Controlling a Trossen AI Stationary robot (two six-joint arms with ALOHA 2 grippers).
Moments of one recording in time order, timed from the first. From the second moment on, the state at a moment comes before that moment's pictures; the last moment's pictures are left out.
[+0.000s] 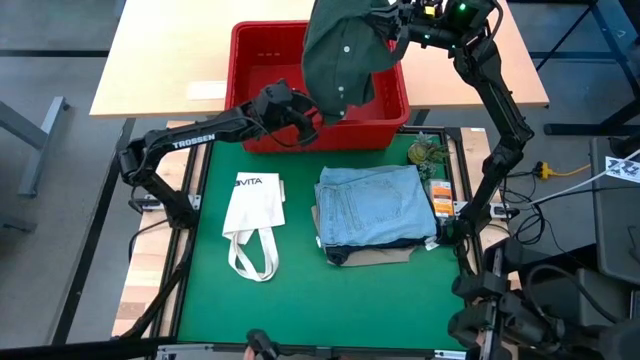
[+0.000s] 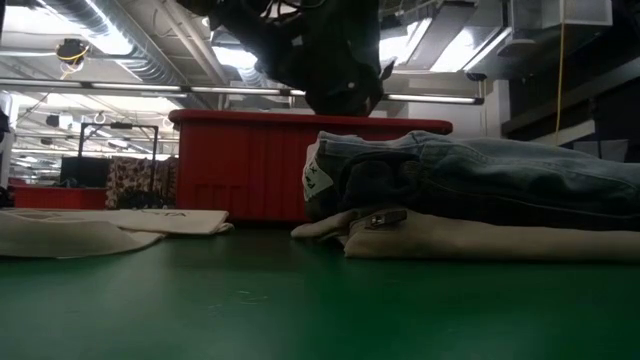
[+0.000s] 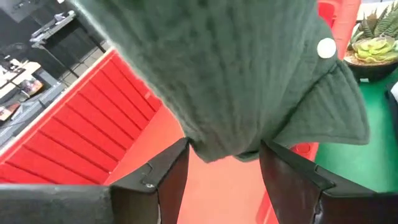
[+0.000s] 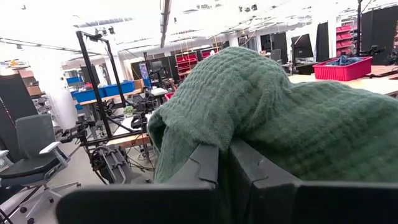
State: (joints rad) left arm 0.50 1.56 1.34 -0.21 -0.31 0.30; right arm -1.10 1.78 2.36 -0.39 -0.67 0.26
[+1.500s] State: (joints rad) left arm 0.49 1.07 1.34 -0.44 -0.09 0.19; right arm -1.10 1.78 2.36 -0.40 -0.72 0.33
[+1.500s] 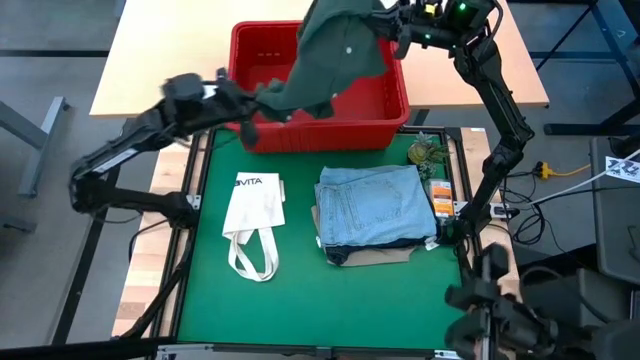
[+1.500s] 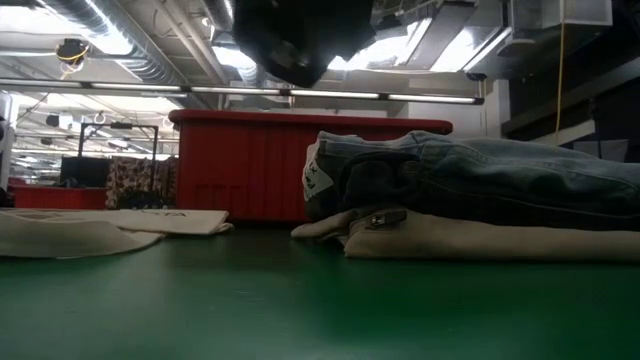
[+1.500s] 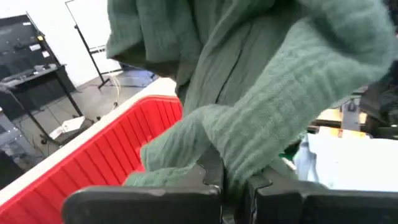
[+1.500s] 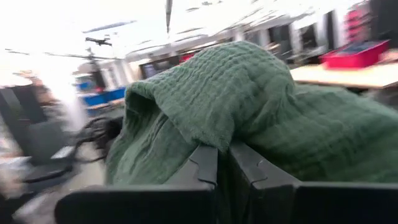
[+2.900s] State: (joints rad) left arm 0.38 0.95 1.34 -1.30 -0.01 -0.03; right arm -0.64 1.78 2.35 -1.54 -0.07 -0.17
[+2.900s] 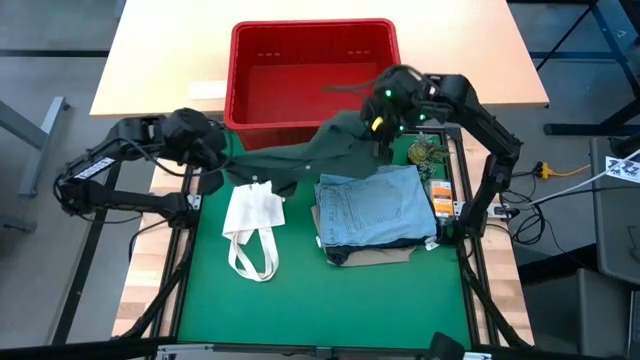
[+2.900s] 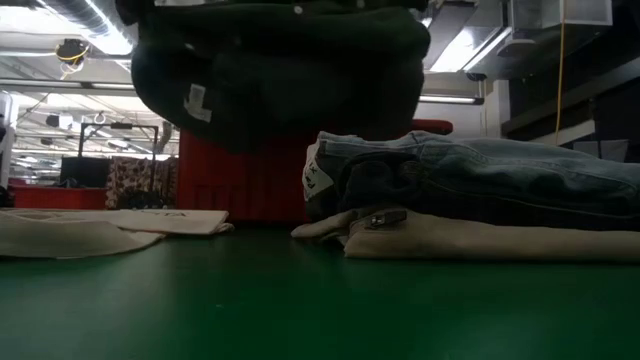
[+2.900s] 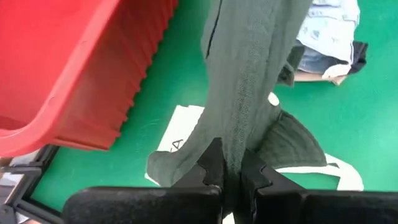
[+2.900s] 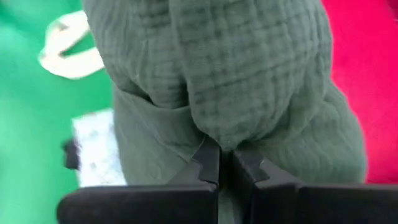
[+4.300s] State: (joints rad) left arm -0.21 1.34 1.34 -1.48 -0.25 -0.40; right arm -0.40 1.77 1.98 -1.57 0.19 -0.03
